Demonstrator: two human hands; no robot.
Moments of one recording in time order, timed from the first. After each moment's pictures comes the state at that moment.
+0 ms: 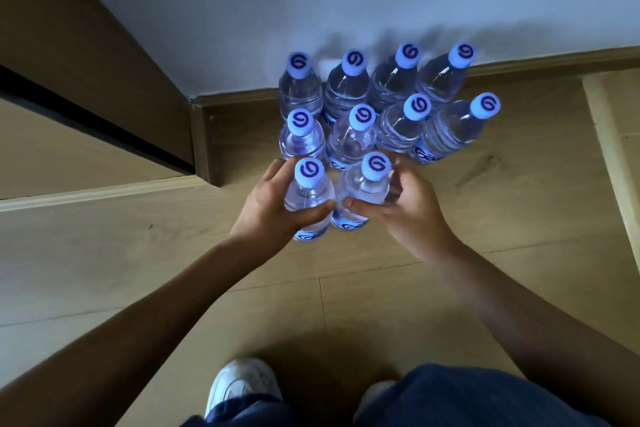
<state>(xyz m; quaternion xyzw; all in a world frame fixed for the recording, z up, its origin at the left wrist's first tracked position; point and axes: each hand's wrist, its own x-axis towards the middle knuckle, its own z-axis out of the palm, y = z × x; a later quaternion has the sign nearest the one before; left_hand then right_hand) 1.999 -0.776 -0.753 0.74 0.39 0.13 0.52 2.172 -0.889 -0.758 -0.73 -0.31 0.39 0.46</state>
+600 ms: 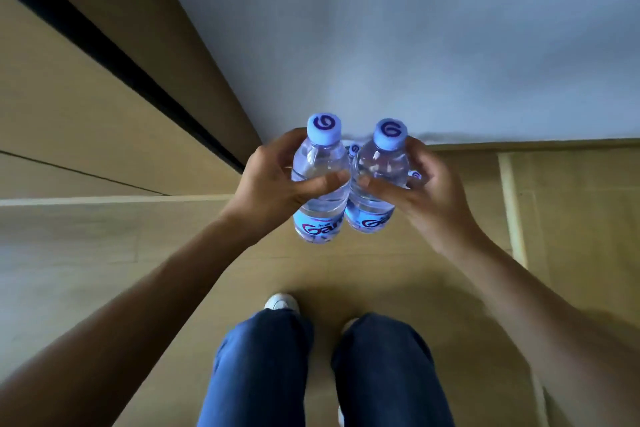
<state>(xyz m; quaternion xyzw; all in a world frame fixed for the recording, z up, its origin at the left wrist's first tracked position) 1.978 -0.765 -0.343 0.67 0.40 0.20 0.59 2.162 -0.874 -0.360 -0.66 -0.36 0.43 0.51</state>
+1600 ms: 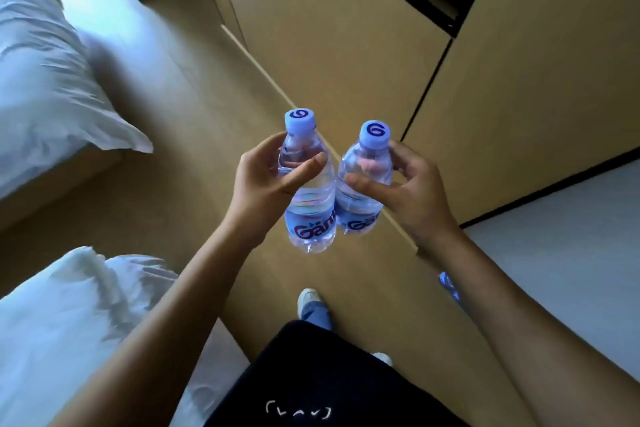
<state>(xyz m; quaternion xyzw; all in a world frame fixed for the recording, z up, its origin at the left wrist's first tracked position) 1.573 -0.933 0.071 0.37 0.65 0.56 0.36 1.753 -0.844 0.053 -0.39 -0.63 0.60 0.30</state>
